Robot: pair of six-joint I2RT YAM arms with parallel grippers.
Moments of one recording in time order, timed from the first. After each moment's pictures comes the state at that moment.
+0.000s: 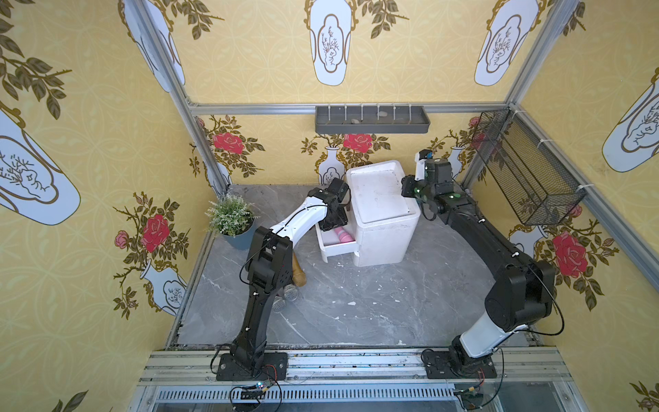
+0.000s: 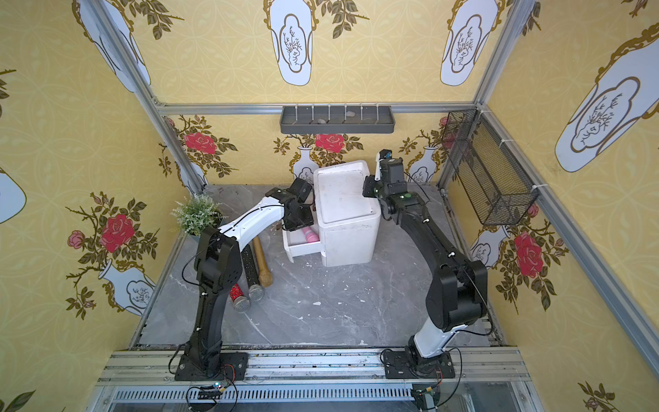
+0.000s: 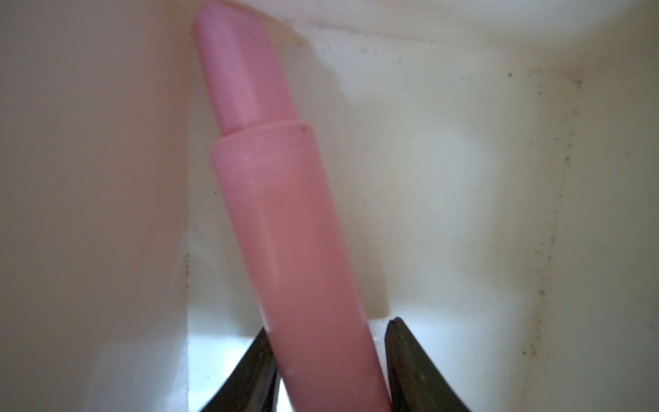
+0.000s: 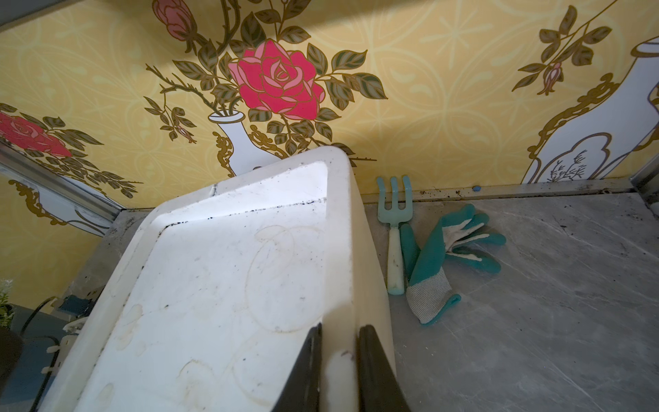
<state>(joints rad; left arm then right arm) -0.55 2.21 1.96 -0.94 -0.04 -0.78 0.34 1.66 1.49 -0.34 -0.02 0.26</state>
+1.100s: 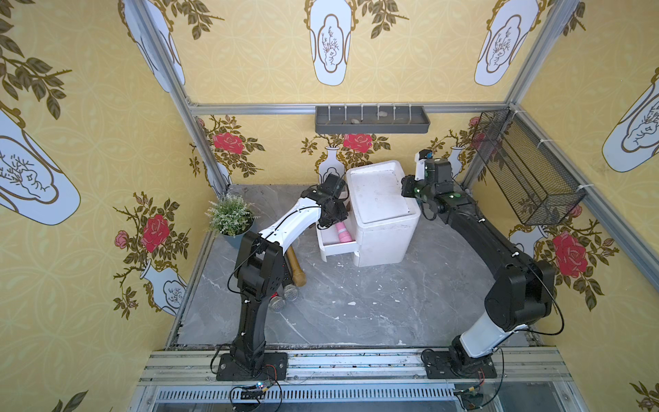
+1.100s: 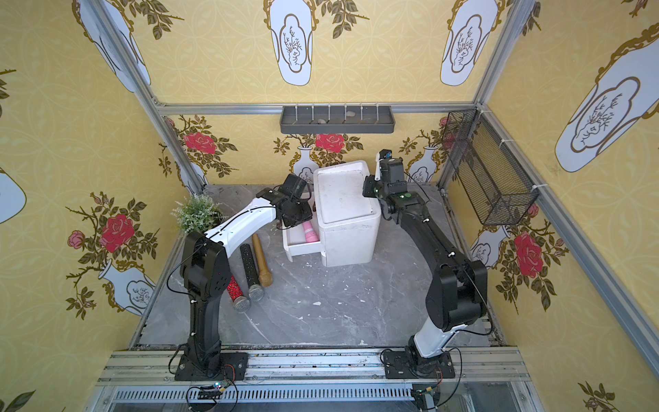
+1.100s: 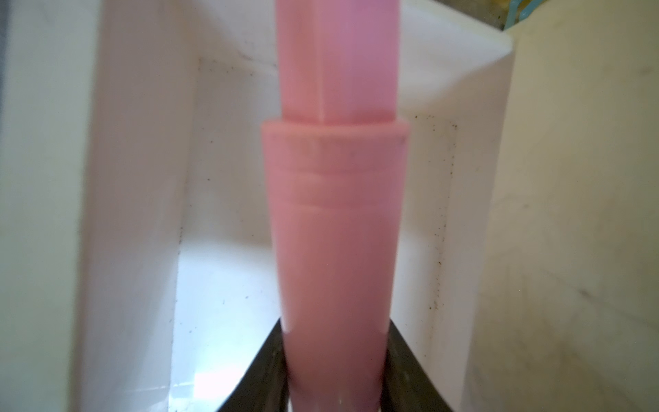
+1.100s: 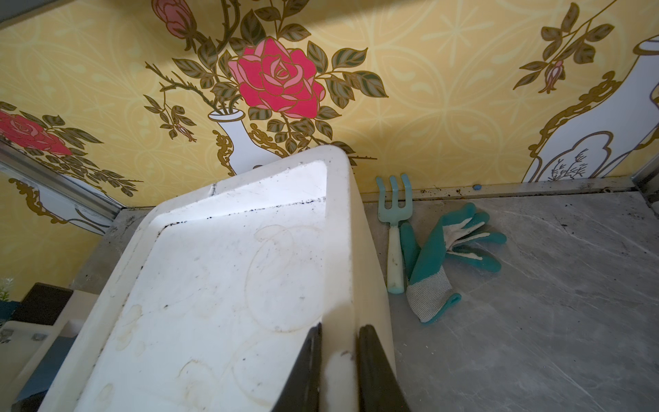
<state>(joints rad) -0.55 2.06 1.85 -0.81 0.00 -0.84 0.34 1.66 1.50 -0.34 -0.02 0.26</state>
